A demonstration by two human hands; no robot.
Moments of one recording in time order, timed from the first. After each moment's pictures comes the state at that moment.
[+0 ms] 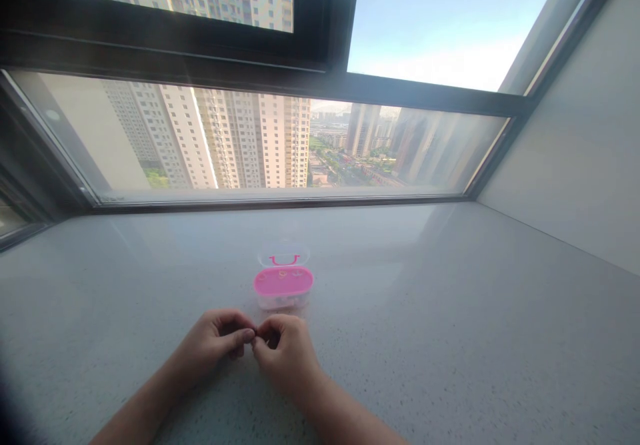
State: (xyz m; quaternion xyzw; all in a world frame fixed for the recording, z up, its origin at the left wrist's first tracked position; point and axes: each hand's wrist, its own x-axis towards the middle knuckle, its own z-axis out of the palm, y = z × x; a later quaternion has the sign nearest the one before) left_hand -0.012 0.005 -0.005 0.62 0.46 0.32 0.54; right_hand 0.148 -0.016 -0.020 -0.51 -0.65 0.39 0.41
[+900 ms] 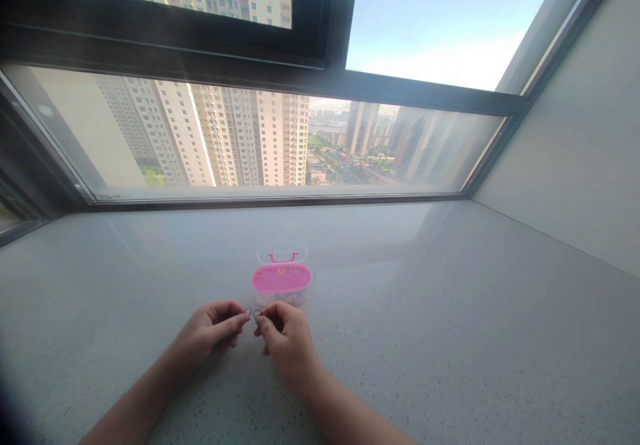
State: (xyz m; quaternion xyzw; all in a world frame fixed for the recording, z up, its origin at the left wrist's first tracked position) left_hand -0.016 0.010 -0.006 0.58 0.48 0.35 0.56; right_hand 0.148 -0.012 -0.016 -0.47 -0.55 0.51 0.47
